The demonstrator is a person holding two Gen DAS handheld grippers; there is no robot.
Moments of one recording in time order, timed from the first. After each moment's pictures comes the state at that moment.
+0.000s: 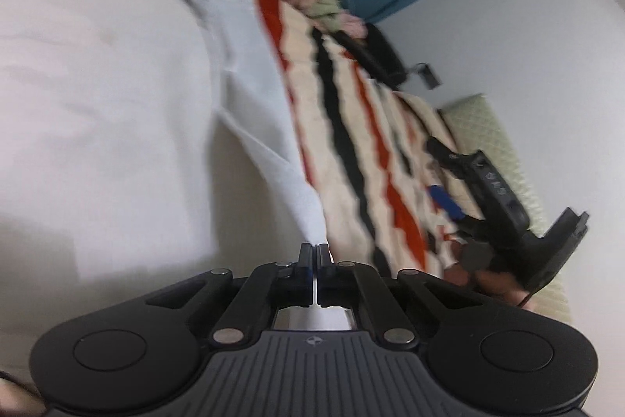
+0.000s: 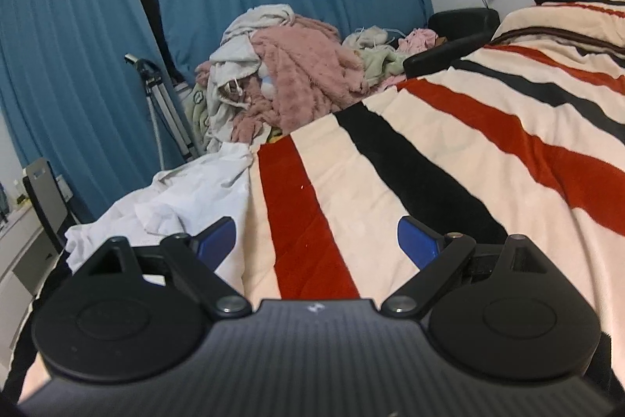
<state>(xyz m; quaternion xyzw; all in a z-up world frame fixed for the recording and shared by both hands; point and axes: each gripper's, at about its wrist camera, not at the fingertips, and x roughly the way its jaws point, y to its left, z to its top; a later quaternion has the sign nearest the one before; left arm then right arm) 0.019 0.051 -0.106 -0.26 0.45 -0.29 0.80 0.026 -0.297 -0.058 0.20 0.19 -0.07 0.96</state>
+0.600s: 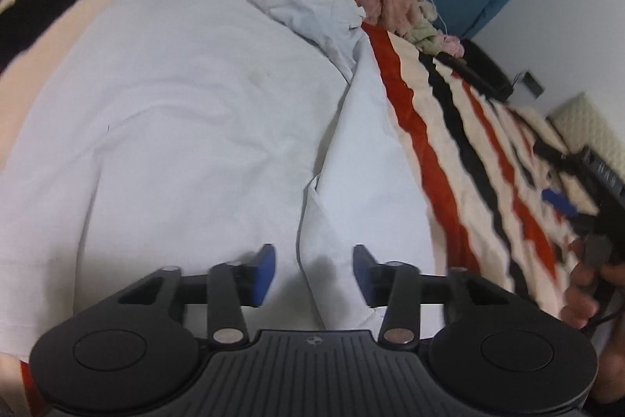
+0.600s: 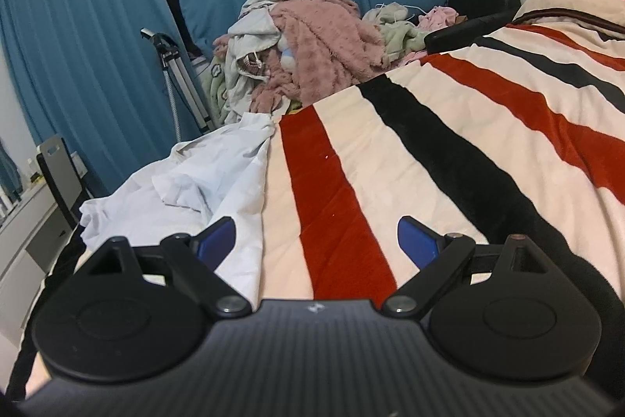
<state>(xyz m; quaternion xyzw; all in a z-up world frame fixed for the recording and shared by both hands) 0.007 0.067 -0.109 -0.14 0.43 -0.15 0.88 0.033 -0.275 -0.068 0.19 0.22 -0.03 0.96</state>
